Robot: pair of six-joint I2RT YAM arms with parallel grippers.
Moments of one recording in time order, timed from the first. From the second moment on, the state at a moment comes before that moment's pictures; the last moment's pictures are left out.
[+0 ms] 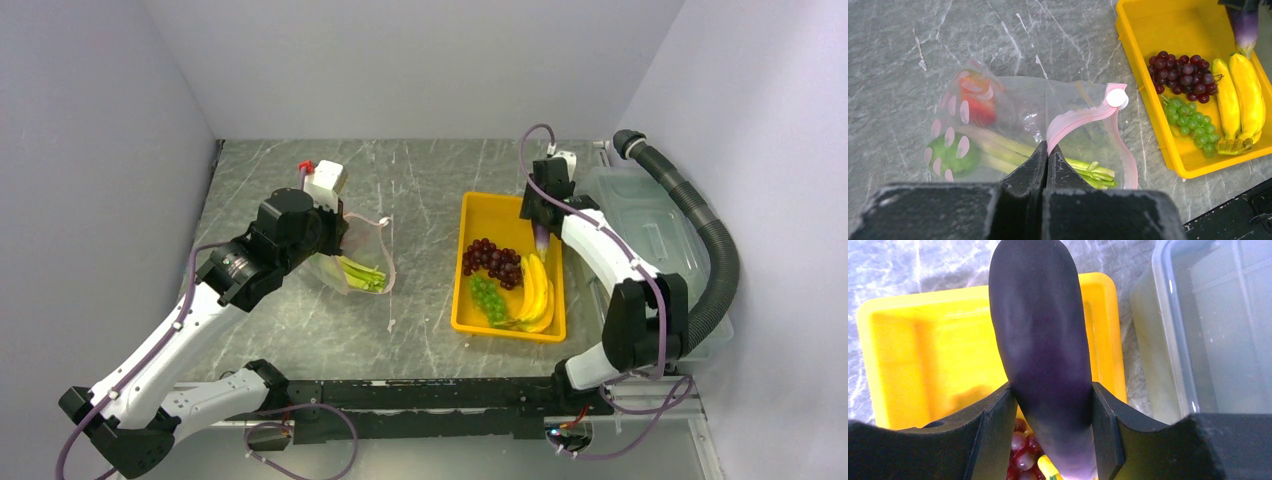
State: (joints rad) left arm -0.66 0.98 1.16 -0.63 -0.19 -0.20; right arm 0.18 1.52 1.11 -0.41 0.34 0.30
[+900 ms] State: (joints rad) left arm -0.66 0.98 1.16 -0.63 -0.19 -0.20; right arm 0.45 1.08 1.08 -0.45 -0.08 0.24
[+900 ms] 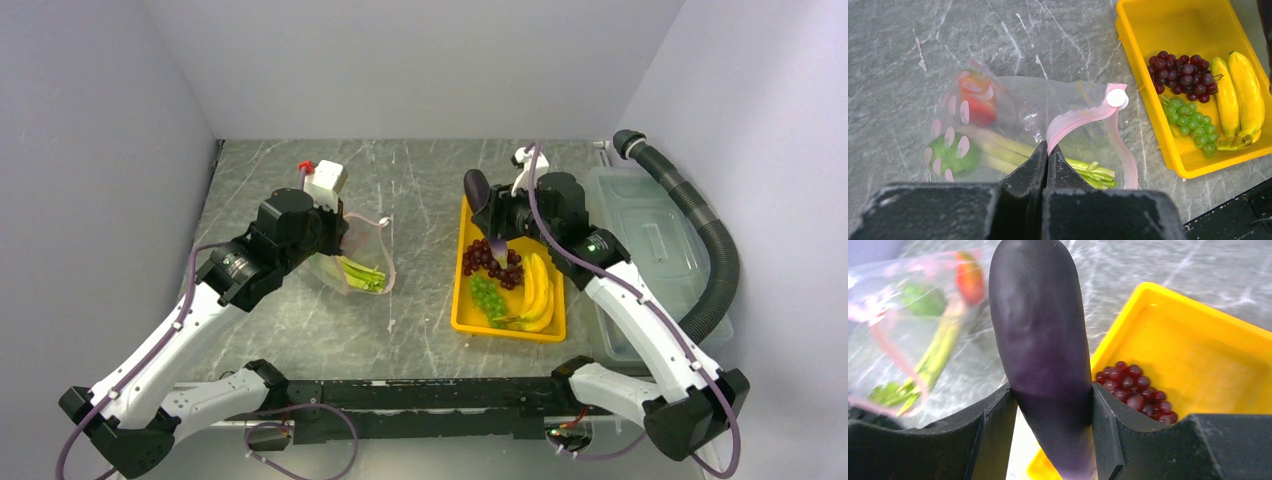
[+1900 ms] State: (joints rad) left arm -0.66 0.98 1.16 -0.63 -0.19 -0.20; right arm 0.83 1.18 1.18 -0.56 -0.38 0.26
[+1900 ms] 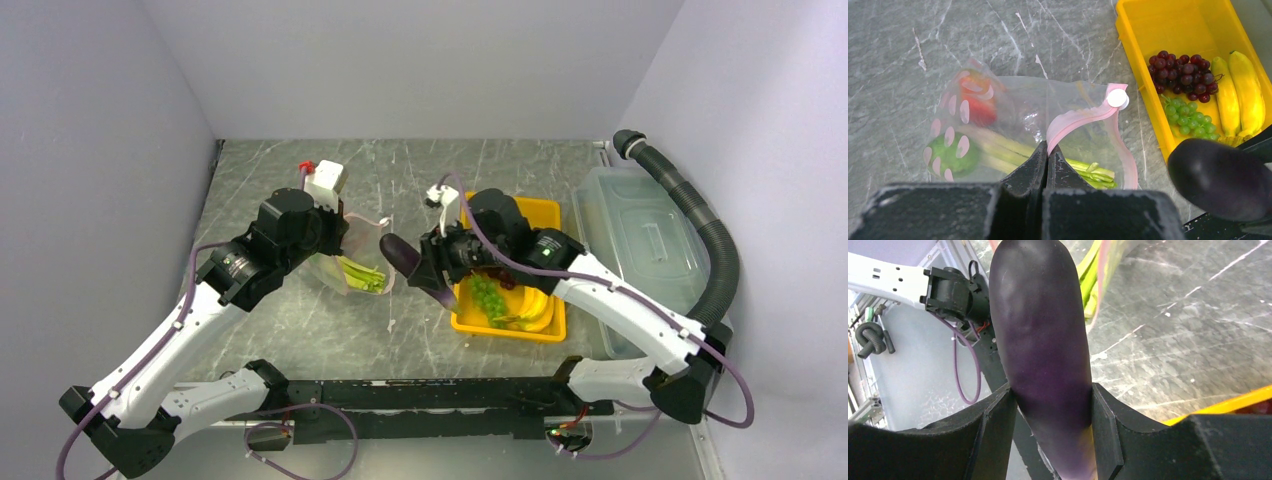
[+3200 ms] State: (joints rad) left arm -0.66 0.98 1.16 -0.63 -0.19 -0.20; right arm 1.04 1.71 1.66 -0.72 -0.01 0.37
